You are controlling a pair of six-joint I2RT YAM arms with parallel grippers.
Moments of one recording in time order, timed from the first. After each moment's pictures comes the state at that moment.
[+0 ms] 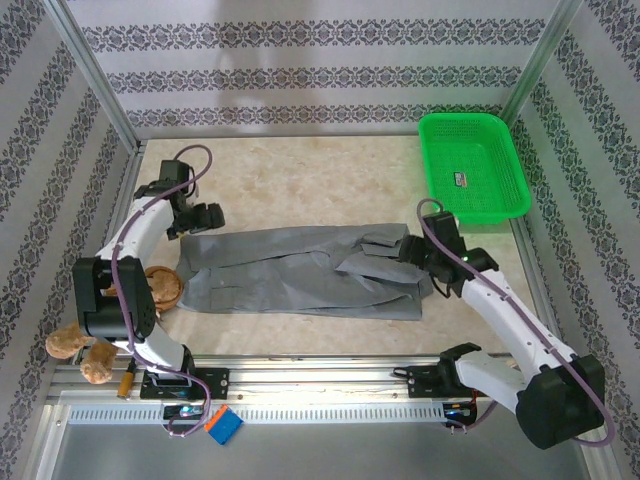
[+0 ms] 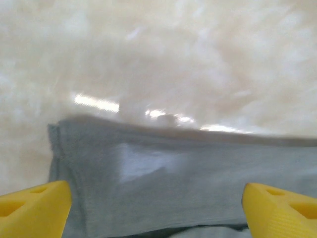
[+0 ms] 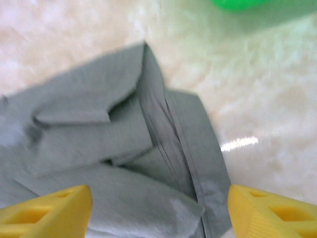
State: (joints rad) left arm 0.04 1.59 1.23 -0.81 0.07 -0.25; right arm 0.28 1.04 0.77 -0.67 0.16 0.57
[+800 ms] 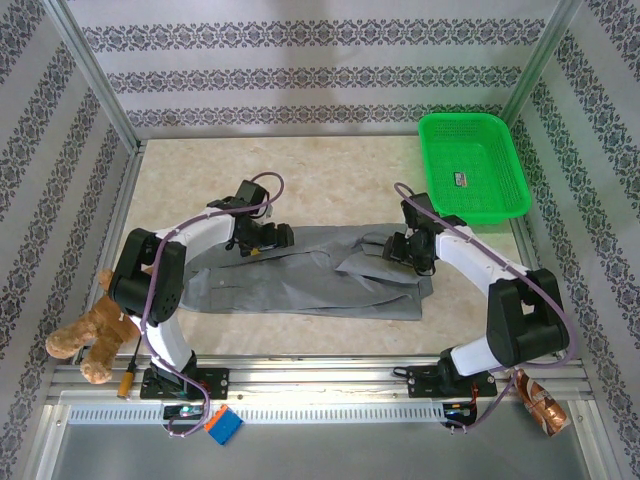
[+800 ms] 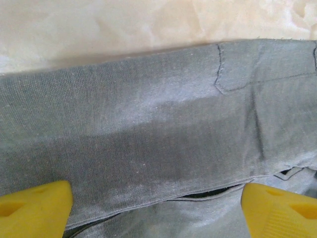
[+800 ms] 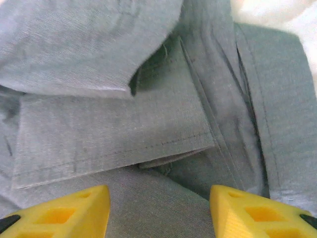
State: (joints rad) left arm -0.33 1.78 1.13 -0.55 0.27 -0.51; right arm 0.26 1.47 0.90 -0.69 -0.10 0.58
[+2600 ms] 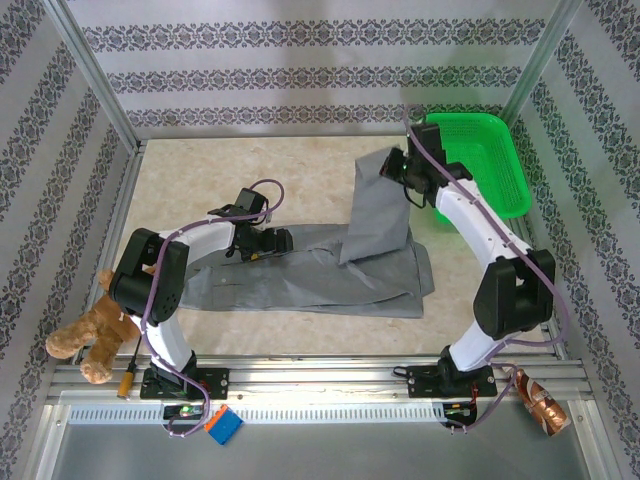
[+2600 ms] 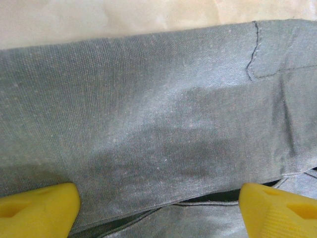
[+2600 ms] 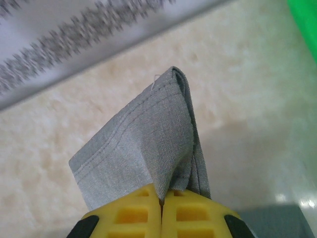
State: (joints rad) left arm -0.33 1.79 1.05 -0.44 0.27 -0.50; right arm 0.22 1.65 1.47 -0.48 -0.05 0.60
